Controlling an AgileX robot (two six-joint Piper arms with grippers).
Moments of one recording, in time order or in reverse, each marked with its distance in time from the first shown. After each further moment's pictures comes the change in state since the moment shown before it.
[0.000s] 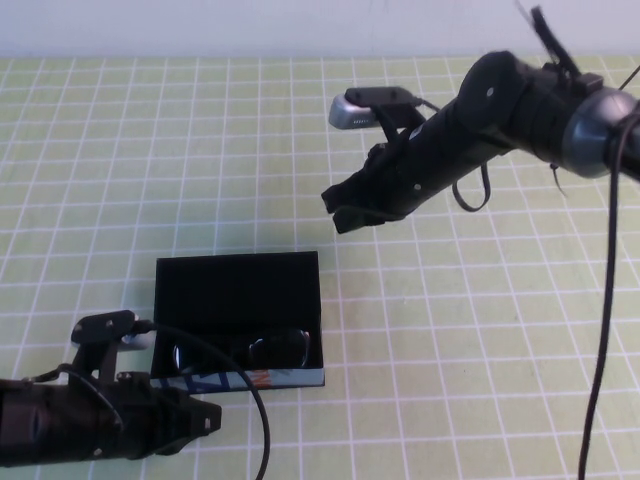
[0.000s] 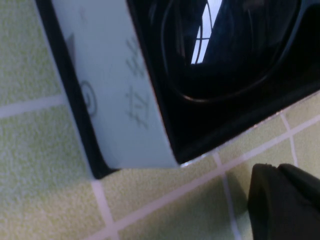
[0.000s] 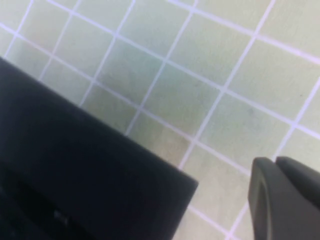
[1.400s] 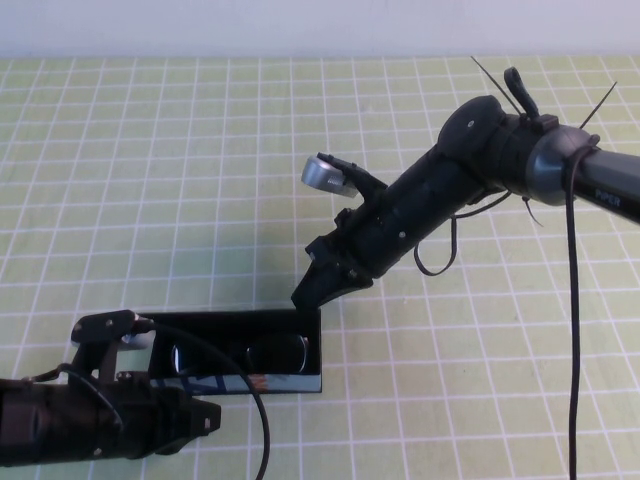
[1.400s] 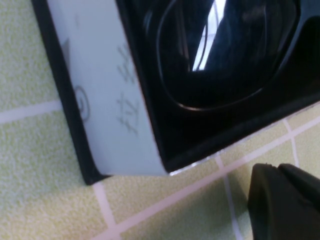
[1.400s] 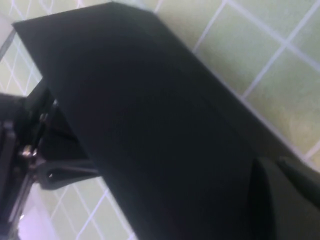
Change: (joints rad) right arm 0.000 0.125 0.000 0.349 0.345 -0.252; left arm 0.000 0.000 -0.001 -0.002 -0.003 0.007
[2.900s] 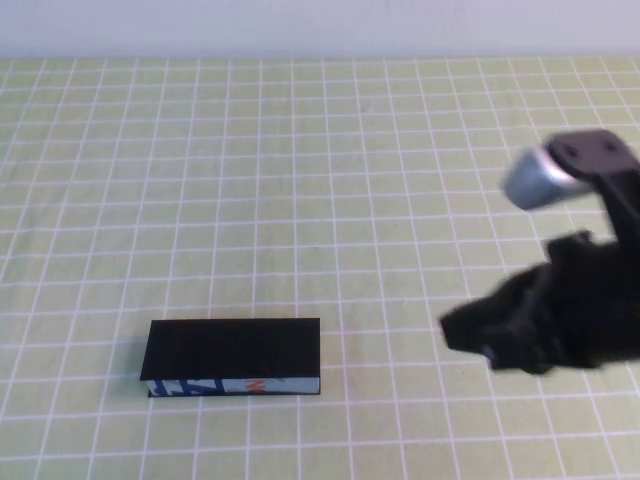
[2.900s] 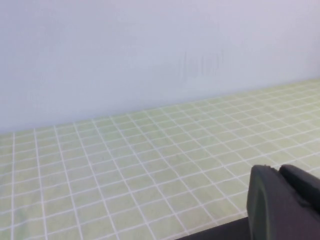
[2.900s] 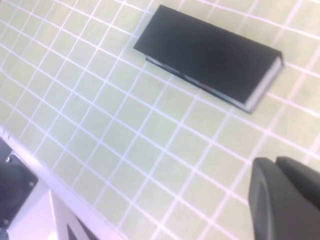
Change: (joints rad) right arm 0.124 -1.071 0.741 -0.357 -0.374 0.423; left arm 0.000 -1.583 0.039 1.252 -0.076 -1.173
